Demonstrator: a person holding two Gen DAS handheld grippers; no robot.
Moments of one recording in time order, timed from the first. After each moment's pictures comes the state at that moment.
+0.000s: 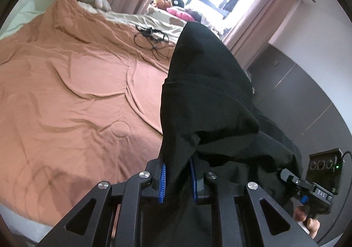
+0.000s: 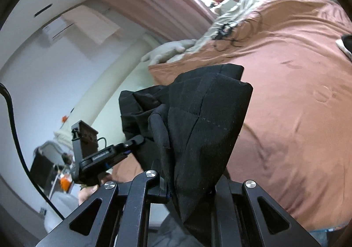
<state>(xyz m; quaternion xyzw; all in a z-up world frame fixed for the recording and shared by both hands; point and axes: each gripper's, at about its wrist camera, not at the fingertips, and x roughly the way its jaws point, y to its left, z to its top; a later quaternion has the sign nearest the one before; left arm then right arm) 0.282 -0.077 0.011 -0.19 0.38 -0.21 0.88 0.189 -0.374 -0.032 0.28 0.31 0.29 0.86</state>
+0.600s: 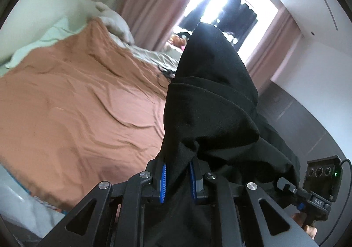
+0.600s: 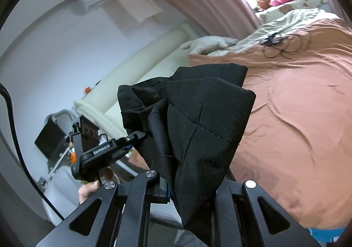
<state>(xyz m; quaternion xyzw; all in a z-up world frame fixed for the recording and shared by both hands) 0.191 0.066 0.077 -0.23 0.29 -0.15 0.92 0.154 -0.242 0.031 0.21 0.29 0.38 0.85</state>
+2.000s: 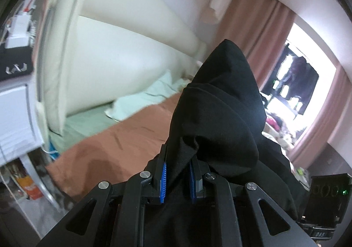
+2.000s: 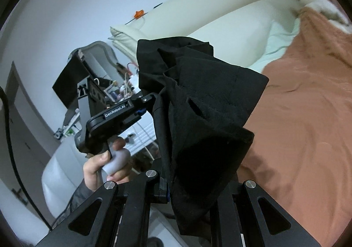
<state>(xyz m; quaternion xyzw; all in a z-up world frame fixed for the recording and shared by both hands) 0.185 0.497 0.087 -0.26 0.19 0.09 0.94 0.255 0.231 -0.001 0.09 0.35 0.60 0.71</state>
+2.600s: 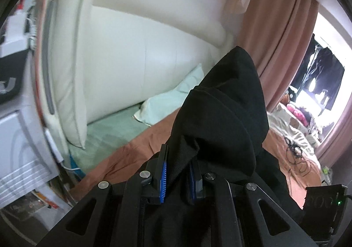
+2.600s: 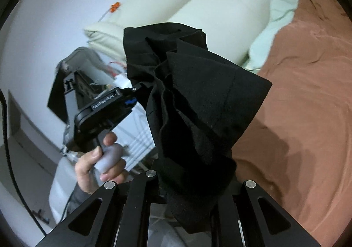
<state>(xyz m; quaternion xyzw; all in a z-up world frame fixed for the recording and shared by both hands) 0.259 0.571 0.051 -0.24 0.24 0.15 0.93 0.334 0.310 -0.079 0.14 0.42 0.59 0.68</state>
